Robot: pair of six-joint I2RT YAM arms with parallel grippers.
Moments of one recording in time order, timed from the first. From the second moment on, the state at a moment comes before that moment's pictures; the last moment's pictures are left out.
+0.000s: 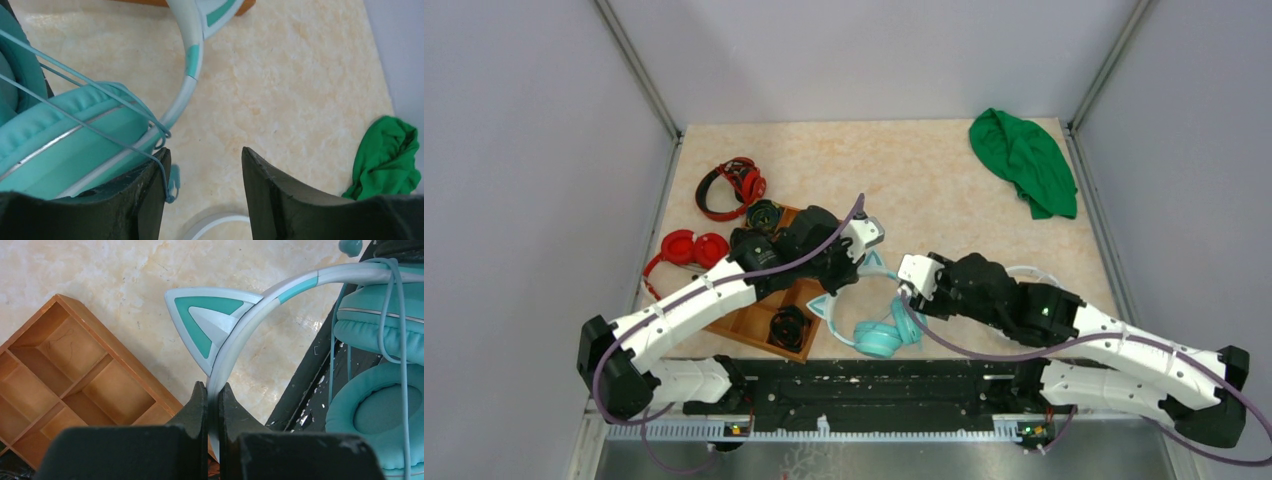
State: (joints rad) left arm -0.85 1.21 1.05 -0.59 0.19 0.10; right arm 1.13 0.82 0.82 -0.57 0.26 -0.42
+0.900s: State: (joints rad) left arm -0.86 1.21 1.05 -0.58 0.16 0.09; right arm 0.92 0.90 1.09 -0.75 -0.05 -0.18
